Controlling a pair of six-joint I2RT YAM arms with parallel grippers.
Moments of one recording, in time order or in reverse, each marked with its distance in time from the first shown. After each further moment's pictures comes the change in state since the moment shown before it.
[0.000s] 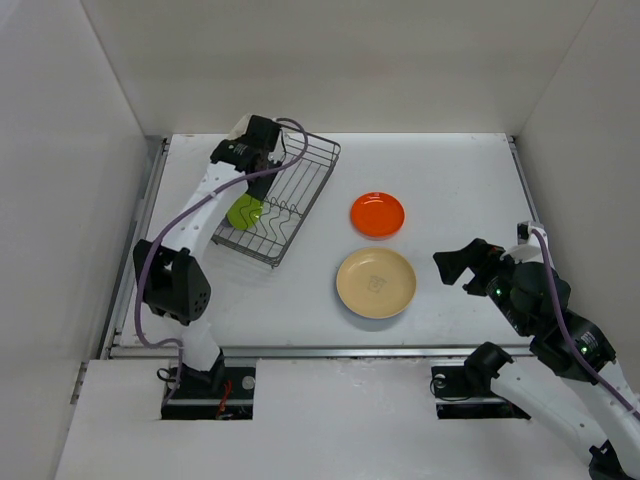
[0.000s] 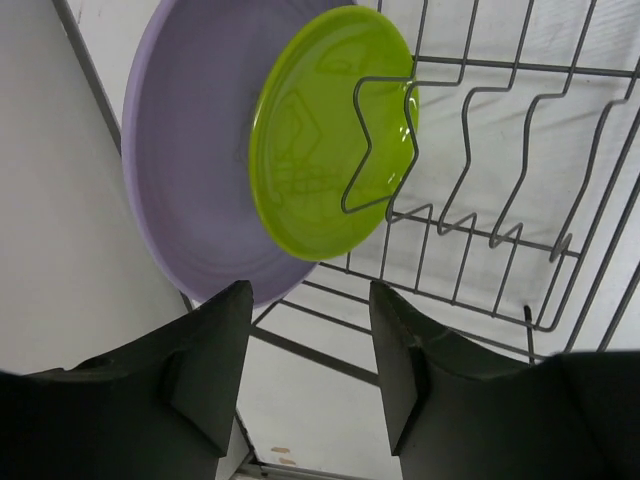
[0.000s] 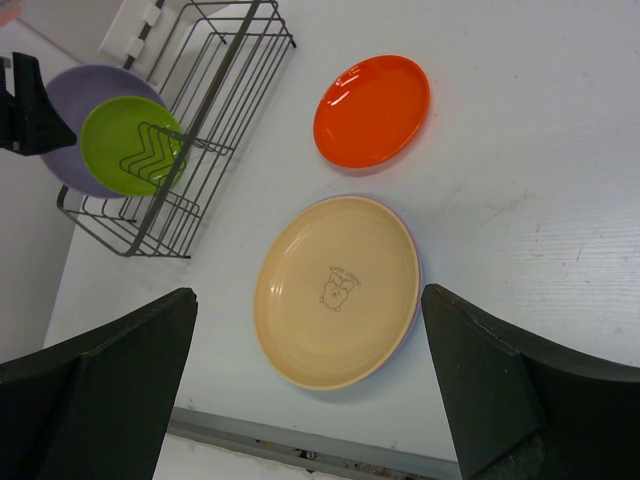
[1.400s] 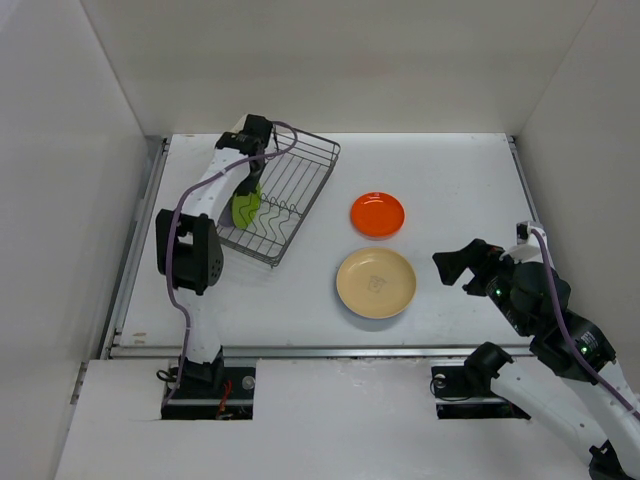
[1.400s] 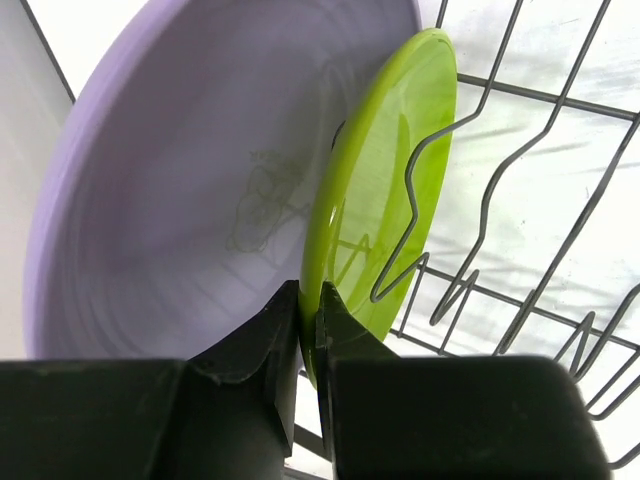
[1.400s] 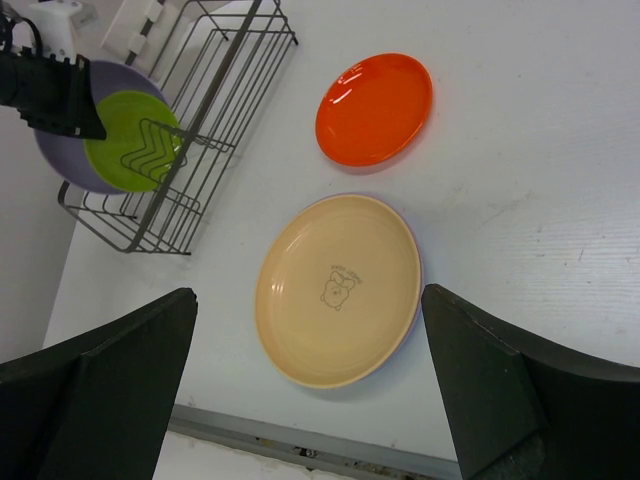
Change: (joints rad) left arm 0.108 0.276 0.145 -0.018 -0.004 -0.017; right arm 0.000 0.000 0.000 0.001 -0.008 -0.003
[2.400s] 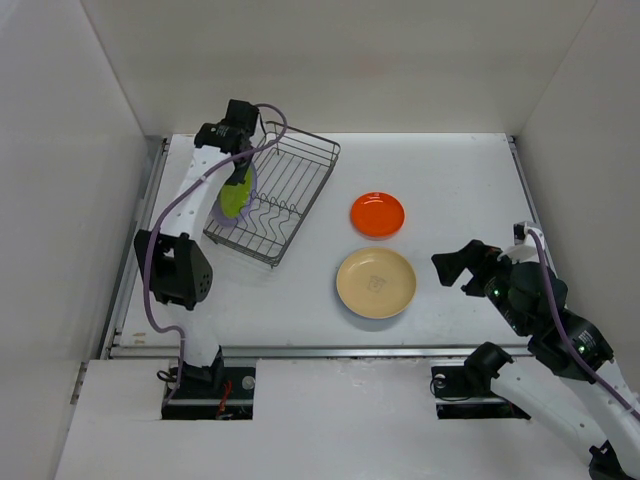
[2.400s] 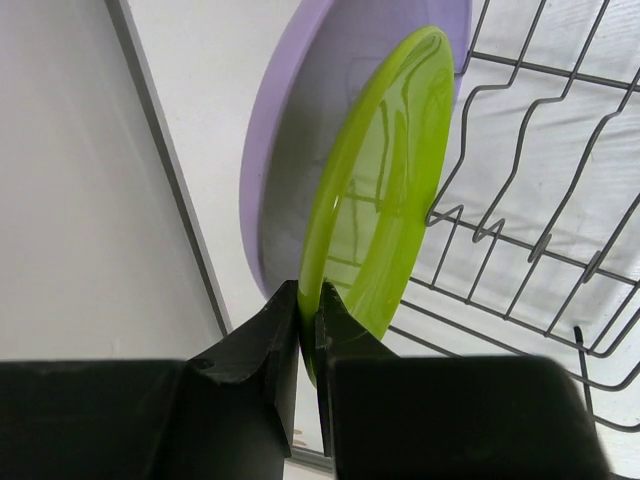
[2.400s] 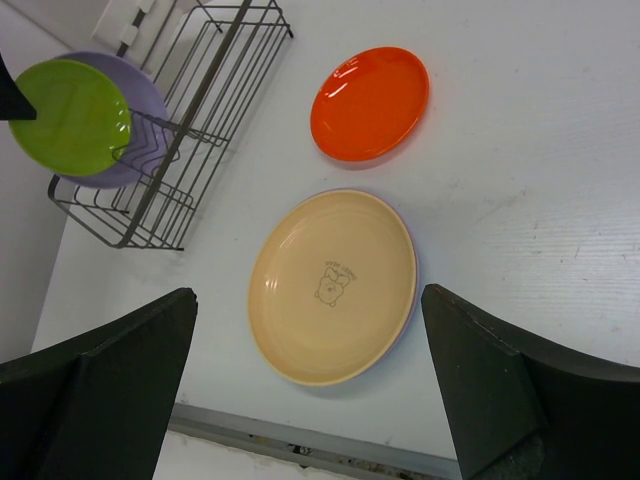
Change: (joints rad) left arm 0.012 -0.146 0.042 -0.085 0.003 0.013; right arm 0.000 0.000 -0.013 0.000 -0.002 -0.008
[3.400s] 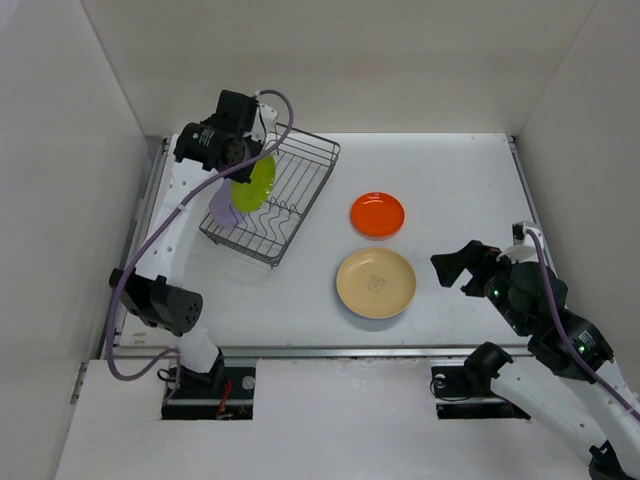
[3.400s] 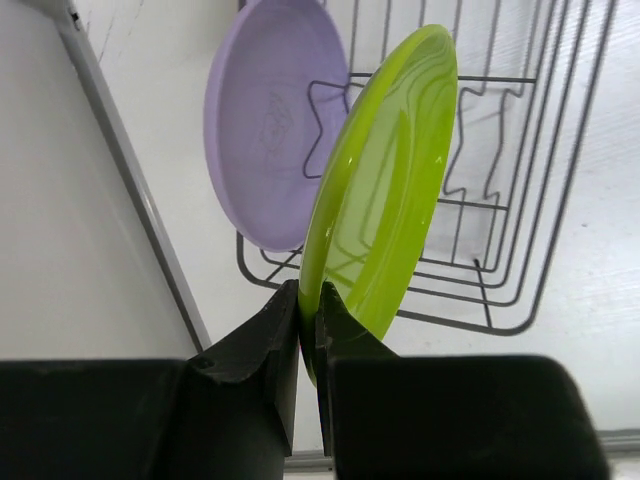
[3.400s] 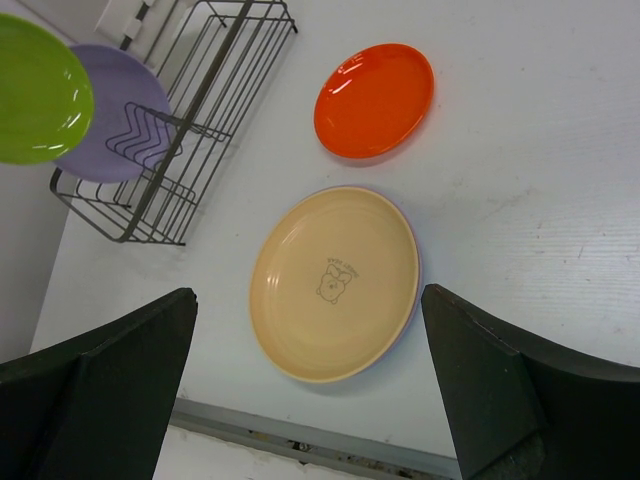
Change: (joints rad) left arm -0.093 -0.192 0.086 -0.125 0.126 0.006; right arm 0.000 0.000 0.000 0.000 -0.012 -0.007
